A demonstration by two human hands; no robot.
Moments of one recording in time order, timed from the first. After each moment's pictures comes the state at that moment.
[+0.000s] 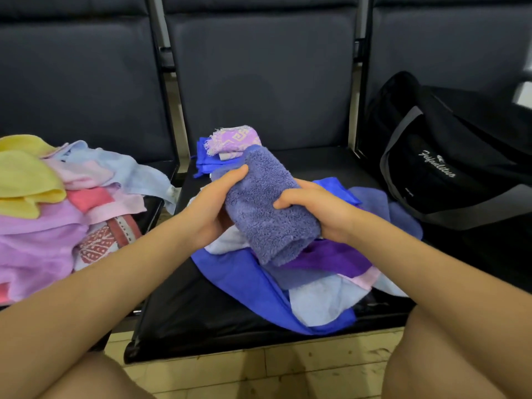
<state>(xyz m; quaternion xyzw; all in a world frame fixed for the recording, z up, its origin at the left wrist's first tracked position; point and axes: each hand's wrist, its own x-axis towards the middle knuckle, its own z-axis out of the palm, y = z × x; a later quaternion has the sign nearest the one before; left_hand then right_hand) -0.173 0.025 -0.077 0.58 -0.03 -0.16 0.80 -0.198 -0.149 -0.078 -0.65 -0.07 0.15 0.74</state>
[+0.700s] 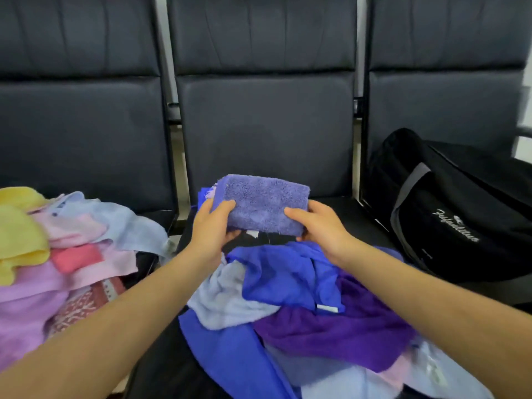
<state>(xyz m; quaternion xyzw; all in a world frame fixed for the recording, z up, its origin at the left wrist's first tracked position) -0.083 0.020 -0.077 0.62 0.05 0.05 0.79 -0.104 -0.162 -0.080 -0.73 0.01 -0.04 0.69</state>
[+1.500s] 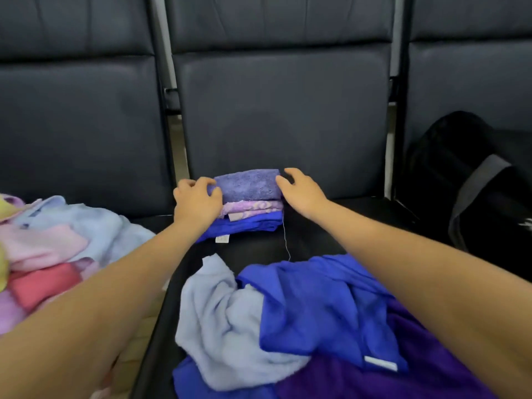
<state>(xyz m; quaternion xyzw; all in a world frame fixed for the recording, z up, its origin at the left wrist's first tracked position) 0.055 0.071 -0.102 0.92 0.04 0.19 0.33 0.066 -0.135 -0.100 -0.92 0.01 -0.11 0.39</state>
